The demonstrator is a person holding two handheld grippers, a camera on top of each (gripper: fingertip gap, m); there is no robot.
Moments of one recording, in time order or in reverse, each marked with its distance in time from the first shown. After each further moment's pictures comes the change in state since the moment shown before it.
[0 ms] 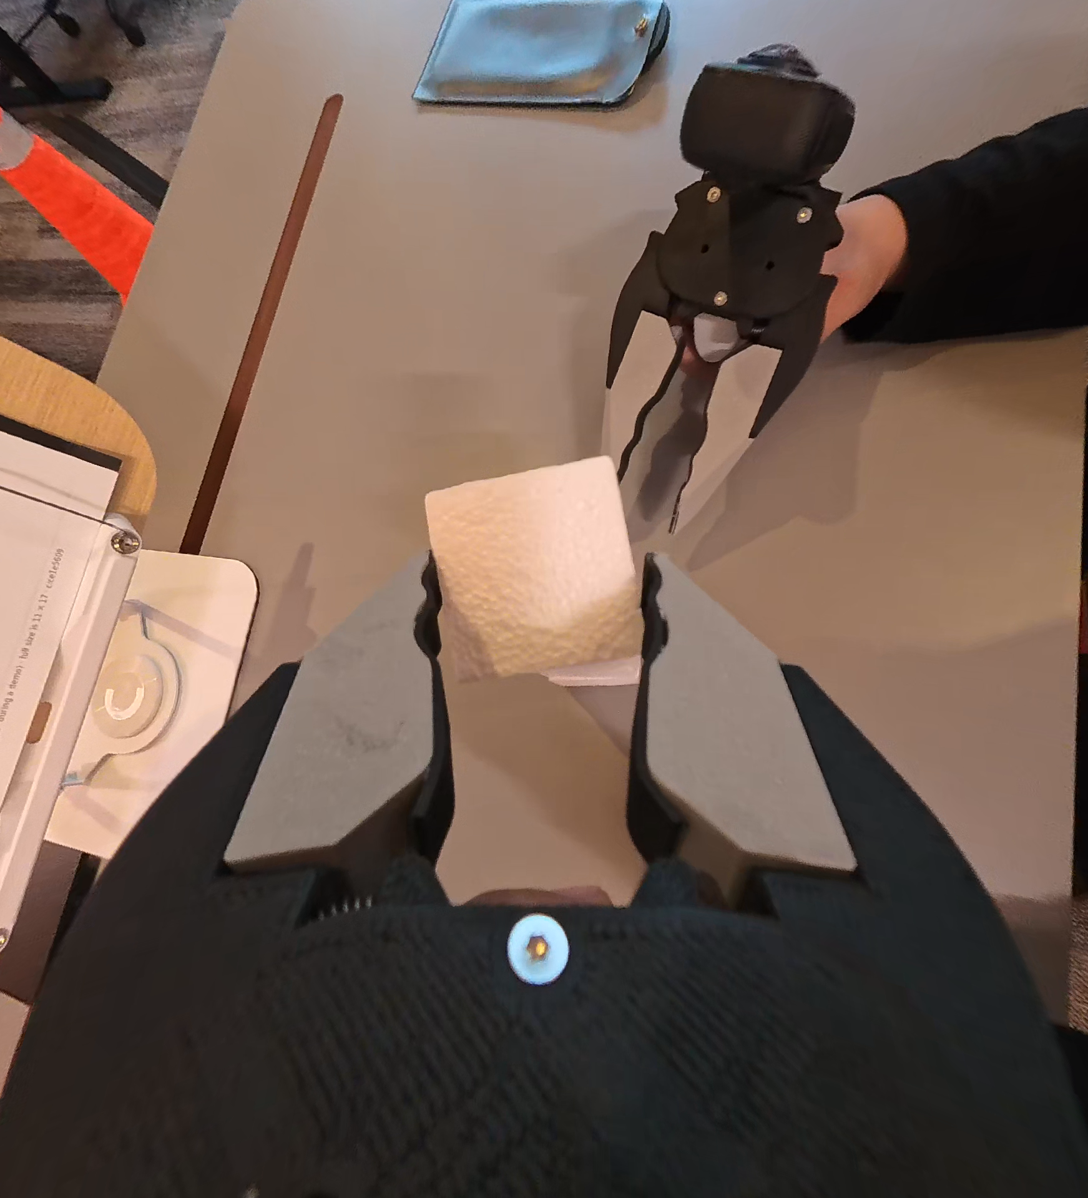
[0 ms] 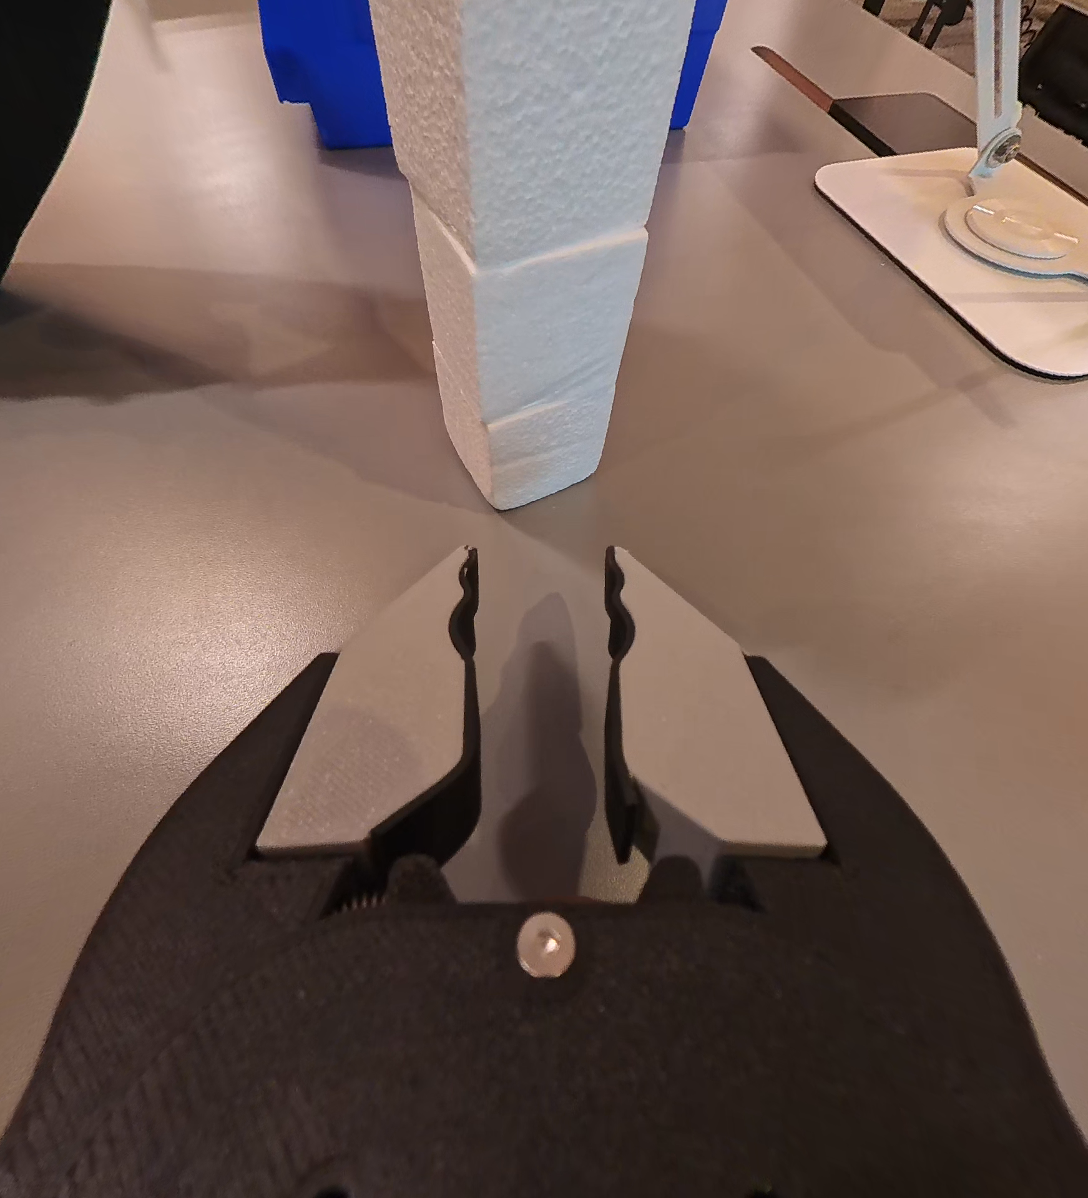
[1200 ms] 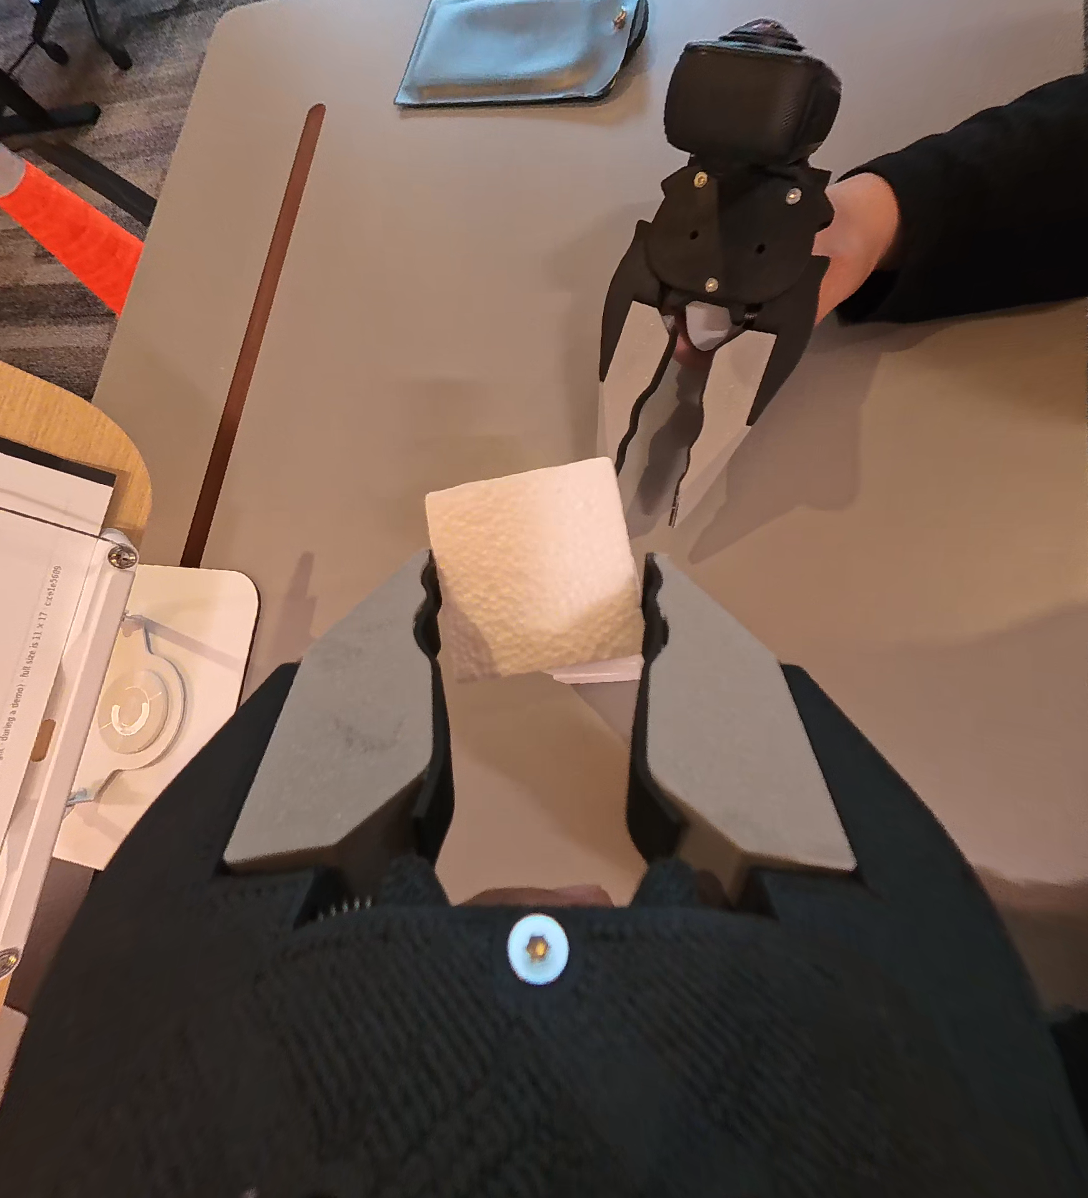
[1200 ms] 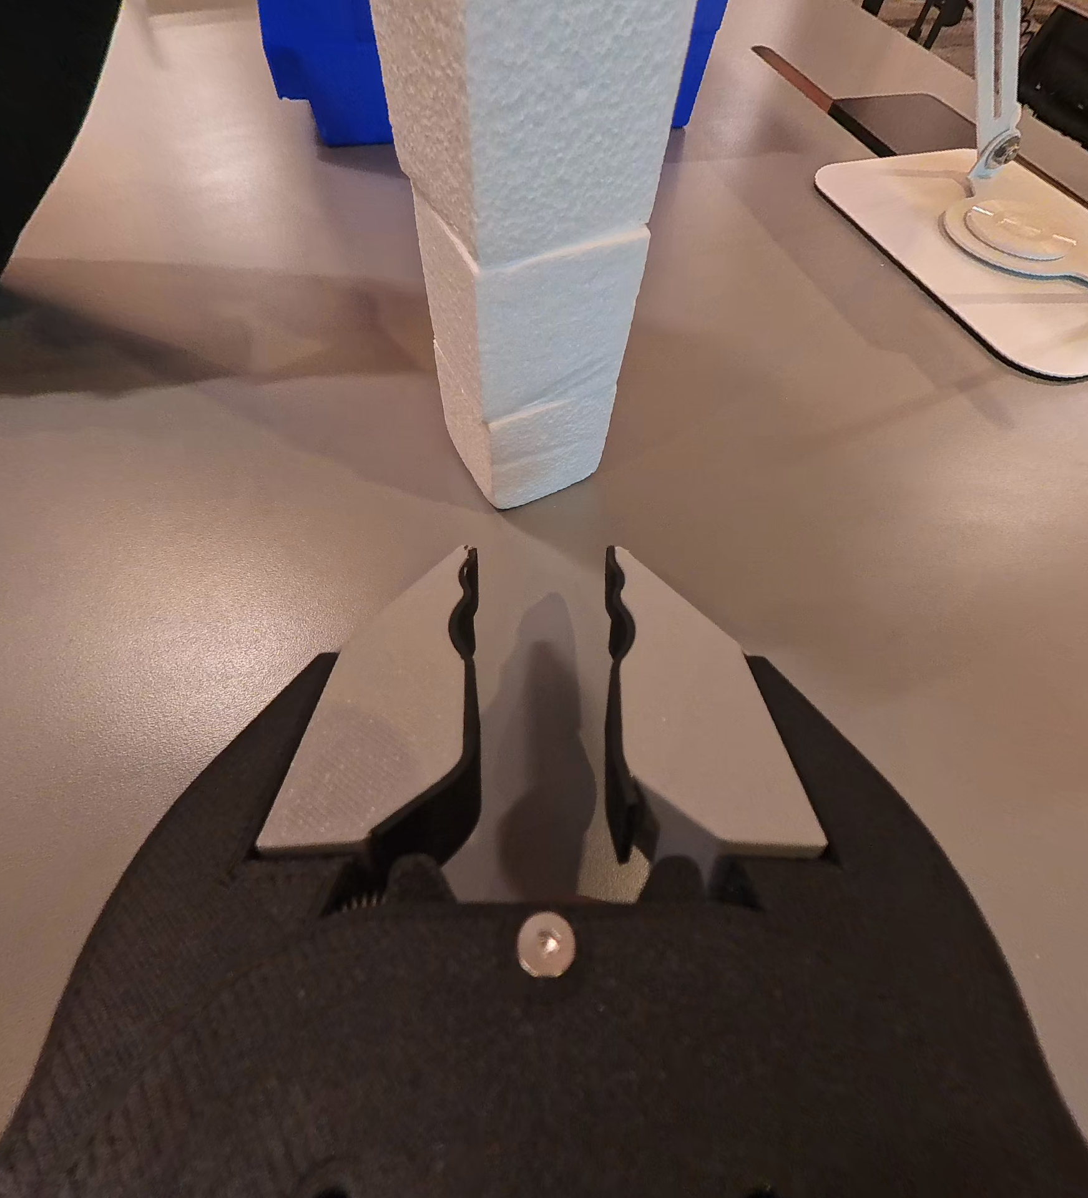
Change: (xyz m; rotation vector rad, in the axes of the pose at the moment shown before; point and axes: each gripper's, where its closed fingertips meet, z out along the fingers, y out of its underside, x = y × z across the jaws) left arm 0.001 0.003 0.002 0.003 0.014 0.041; right arm 0.000 0.000 0.000 -0.002 0.003 -0.004
